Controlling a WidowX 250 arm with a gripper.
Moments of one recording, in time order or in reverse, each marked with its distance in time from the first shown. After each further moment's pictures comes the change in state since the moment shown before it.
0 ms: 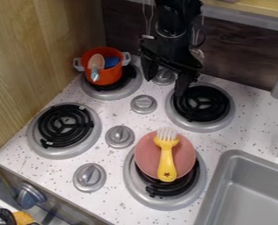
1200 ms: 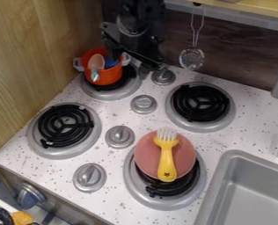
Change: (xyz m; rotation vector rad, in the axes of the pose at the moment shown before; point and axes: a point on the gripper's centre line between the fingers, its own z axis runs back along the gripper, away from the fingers) arm -0.014 0.068 0.017 0.233 -0.199 0.028
